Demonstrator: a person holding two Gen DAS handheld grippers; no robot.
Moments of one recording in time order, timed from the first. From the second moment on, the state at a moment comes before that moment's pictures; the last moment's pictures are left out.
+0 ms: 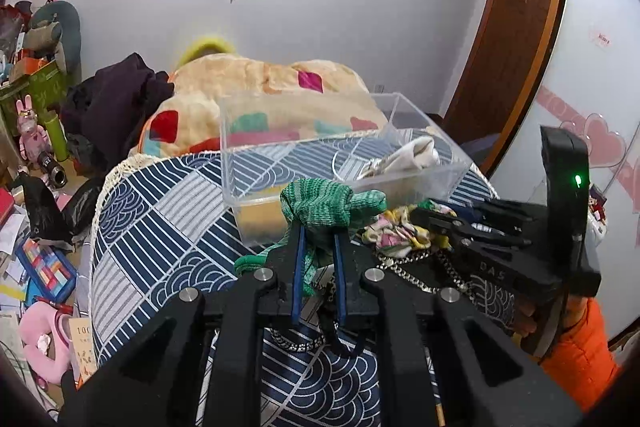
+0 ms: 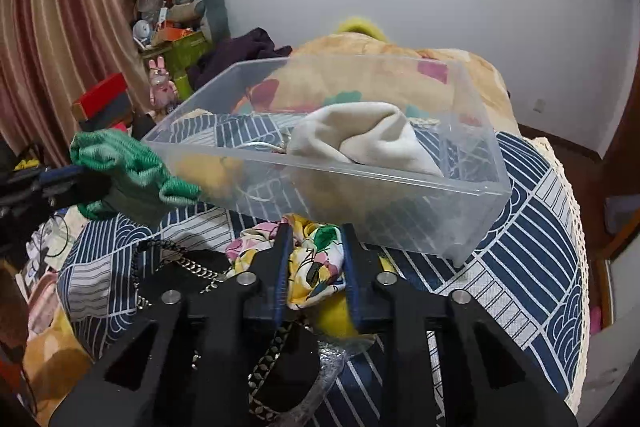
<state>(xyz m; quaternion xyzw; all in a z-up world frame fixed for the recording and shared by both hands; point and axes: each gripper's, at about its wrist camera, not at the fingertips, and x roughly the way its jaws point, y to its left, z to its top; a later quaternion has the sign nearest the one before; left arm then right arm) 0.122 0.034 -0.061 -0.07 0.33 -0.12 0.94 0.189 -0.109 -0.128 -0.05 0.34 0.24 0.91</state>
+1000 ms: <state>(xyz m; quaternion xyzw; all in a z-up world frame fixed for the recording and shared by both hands) 0.210 0.038 -0.049 -0.08 0.30 -0.09 0.94 0.219 -0.086 -0.072 -0.02 0.25 0.20 0.95</state>
